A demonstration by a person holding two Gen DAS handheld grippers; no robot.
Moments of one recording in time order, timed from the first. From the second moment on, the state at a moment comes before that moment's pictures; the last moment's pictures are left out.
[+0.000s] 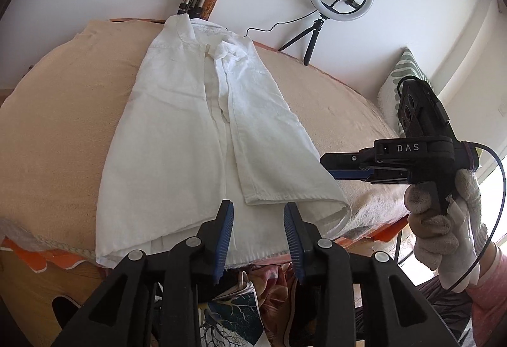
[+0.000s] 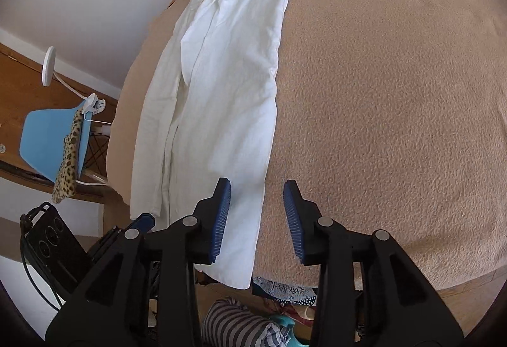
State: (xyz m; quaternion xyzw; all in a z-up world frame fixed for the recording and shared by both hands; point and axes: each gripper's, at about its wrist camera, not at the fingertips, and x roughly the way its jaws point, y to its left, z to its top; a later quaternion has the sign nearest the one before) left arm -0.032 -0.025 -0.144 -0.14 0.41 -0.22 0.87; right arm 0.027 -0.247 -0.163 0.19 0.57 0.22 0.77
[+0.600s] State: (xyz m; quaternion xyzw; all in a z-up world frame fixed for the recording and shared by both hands) left arm 0.002 0.066 -0.189 -0.23 0.49 -0.17 0.82; right arm 0.011 -0.248 -0.197 0.28 0.59 0.28 0.71
